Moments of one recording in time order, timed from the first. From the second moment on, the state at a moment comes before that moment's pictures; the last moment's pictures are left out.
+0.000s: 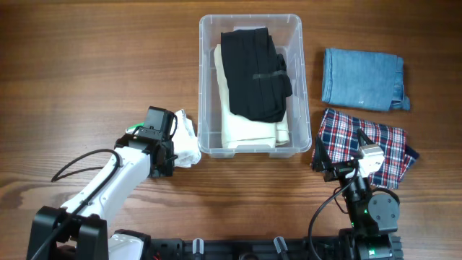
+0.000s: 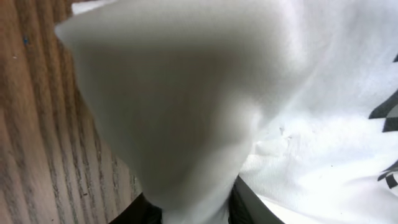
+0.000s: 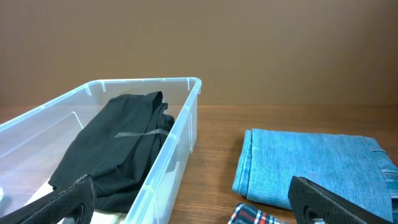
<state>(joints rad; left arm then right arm) -0.24 1.43 0.67 -0.62 -0.09 -1.85 0.08 0.02 0.01 0.00 -0.08 0.07</state>
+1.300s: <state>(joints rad) -0.24 0.98 0.95 -0.29 0.32 -0.81 0.08 0.02 0.01 0.00 -0.08 0.07</state>
